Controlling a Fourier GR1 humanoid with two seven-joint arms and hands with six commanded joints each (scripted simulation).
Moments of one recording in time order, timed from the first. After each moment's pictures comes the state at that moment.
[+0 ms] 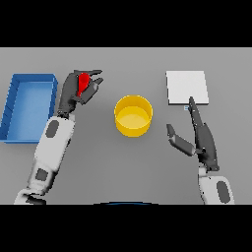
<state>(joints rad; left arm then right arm) -0.59 0.04 0.00 -1.00 -0.18 0.16 -0.15 0.06 -0.05 0.12 -1.68 0.23 -0.04 -0.11</state>
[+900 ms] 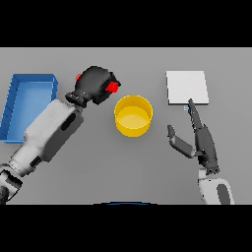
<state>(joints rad) -0.81 0.29 -0.55 -1.01 -0.71 -0.01 0.06 0.08 -0.06 0.13 -1.71 0.24 -0.03 -0.07</state>
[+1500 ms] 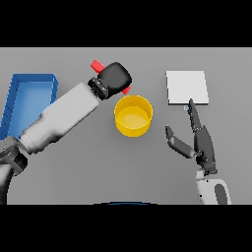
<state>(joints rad) -1.11 0.28 -0.87 -0.80 -0.93 -0.24 -0.03 0.09 -0.03 0.13 -1.69 0.25 -0.06 -0.10</state>
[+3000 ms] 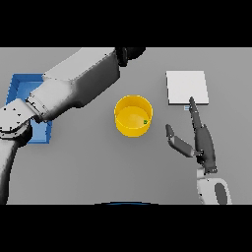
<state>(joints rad) -1.60 0.27 -1.33 -0.56 -1.12 -0.18 -0.16 0.08 -0.04 0.13 -1.69 0.28 -0.08 -0.12</state>
